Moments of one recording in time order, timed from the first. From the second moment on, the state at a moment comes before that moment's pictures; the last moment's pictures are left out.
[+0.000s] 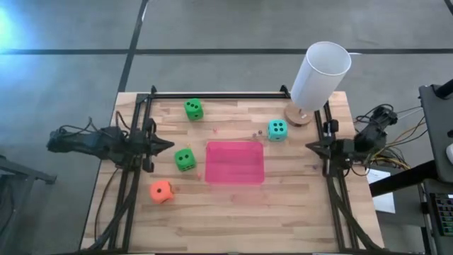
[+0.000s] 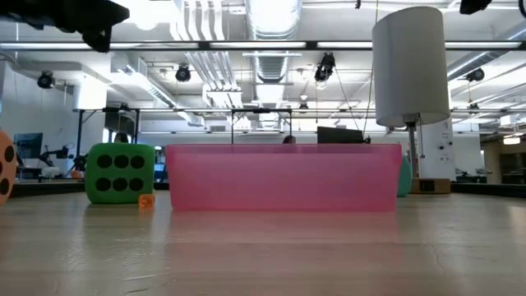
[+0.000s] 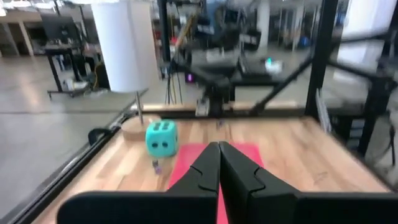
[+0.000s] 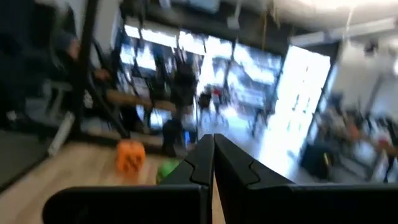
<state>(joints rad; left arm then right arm) -0.16 0.32 0.42 -0.19 -0.22 0.05 0.74 0.24 0.42 0.01 0.80 -0.33</state>
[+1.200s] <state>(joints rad) -0.16 0.68 0.59 -0.27 -0.22 0.03 0.74 0.58 0.78 -0.81 0.77 0.46</state>
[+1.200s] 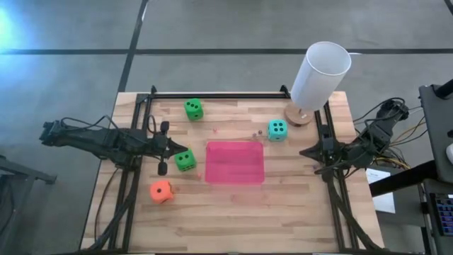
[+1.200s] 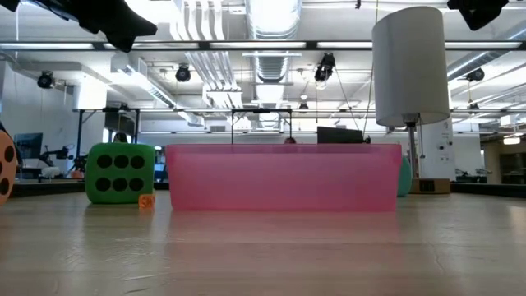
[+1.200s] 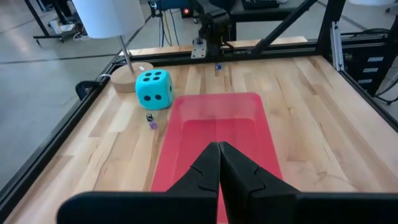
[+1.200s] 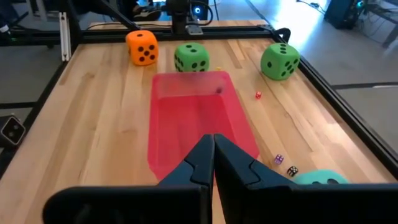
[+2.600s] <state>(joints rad) -0.12 0.68 0.59 -0.27 -0.41 0.00 0.27 0.73 0.78 -0.80 0.50 0.38</state>
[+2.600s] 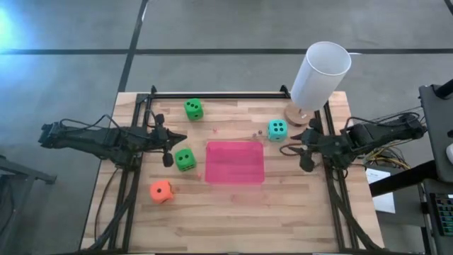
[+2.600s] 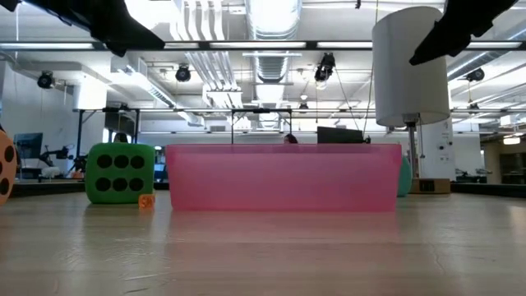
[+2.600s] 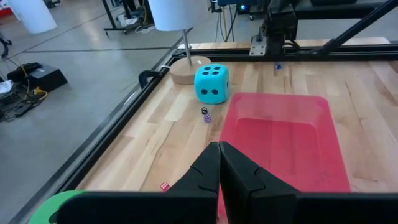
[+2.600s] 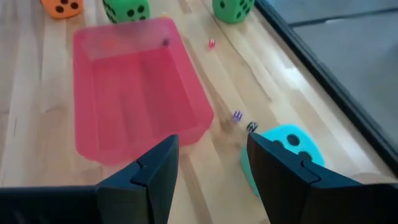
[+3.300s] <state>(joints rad) -0.11 0.68 0.58 -0.33 -0.42 0.00 0.18 0.79 0.78 -0.80 0.43 0.32</state>
